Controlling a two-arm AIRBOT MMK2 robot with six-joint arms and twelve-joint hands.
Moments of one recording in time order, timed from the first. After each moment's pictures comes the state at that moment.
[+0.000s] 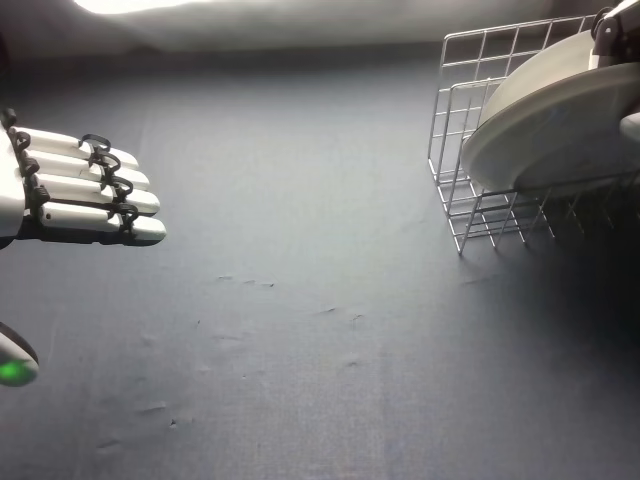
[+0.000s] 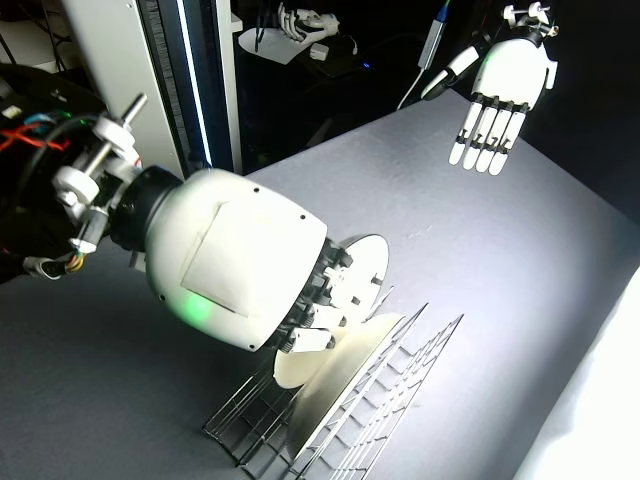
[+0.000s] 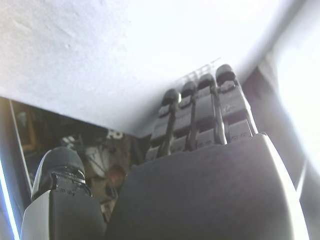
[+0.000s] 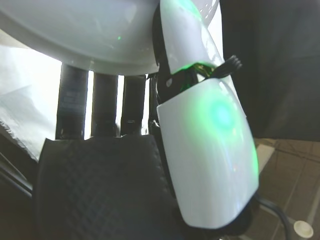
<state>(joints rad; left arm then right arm) 0.33 -0.67 1.22 1.75 -0.82 -0.35 -0.40 -0.67 0.93 0.09 0.40 -0.36</state>
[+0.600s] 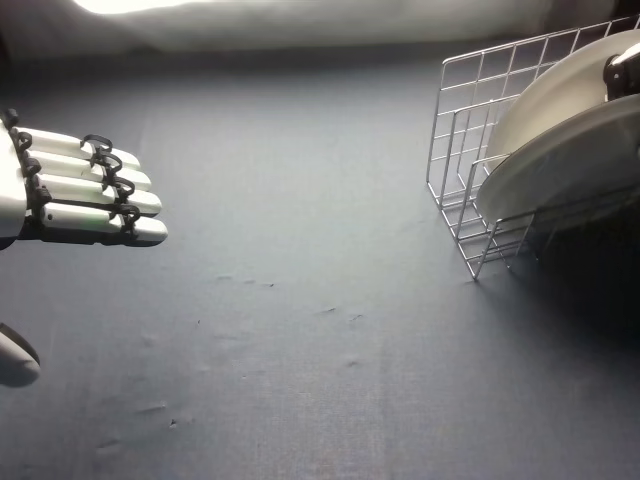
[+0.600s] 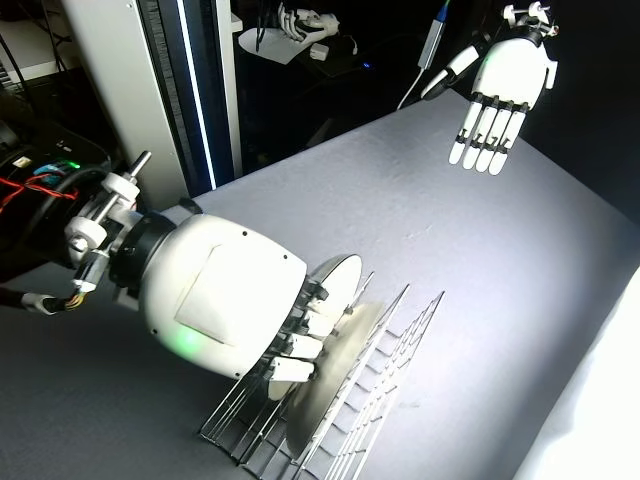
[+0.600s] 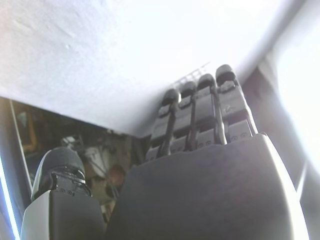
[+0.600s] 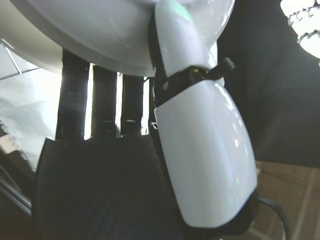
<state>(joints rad) 0.33 -0.67 1.22 1.75 -0.82 -0.35 -0.50 -0.70 0.99 0.02 0.44 -0.37</state>
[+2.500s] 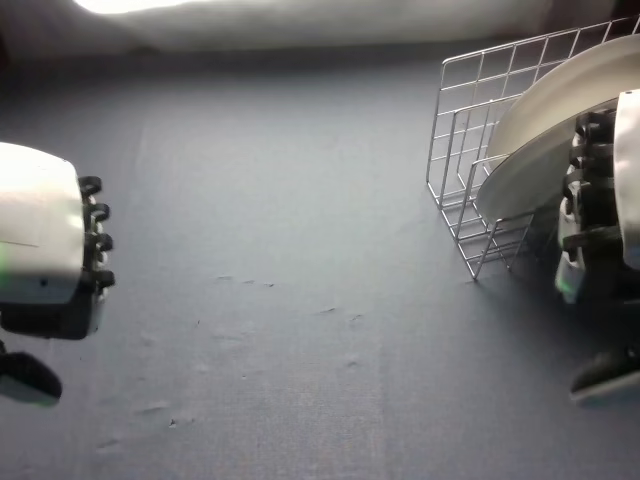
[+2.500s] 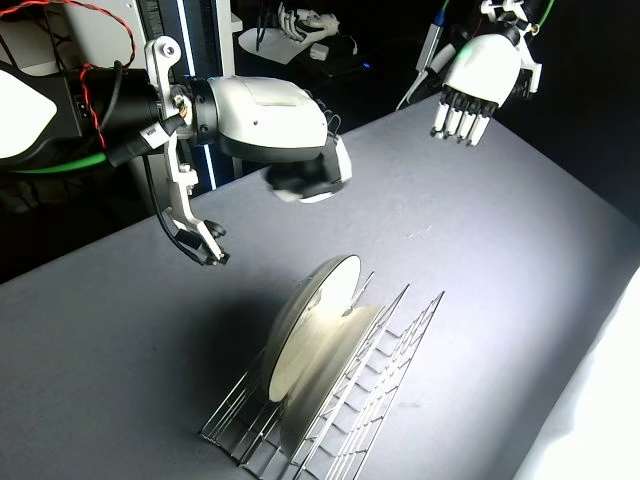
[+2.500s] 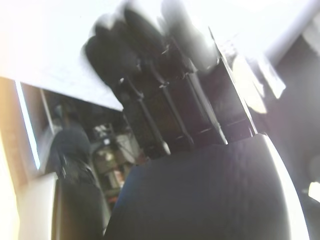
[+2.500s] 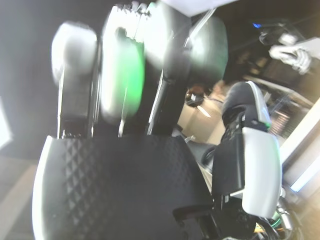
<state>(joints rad) 0.29 -0.67 1.12 1.83 -0.89 -0.31 -0.44 -0.71 0.90 -0.95 0.83 -0.38</state>
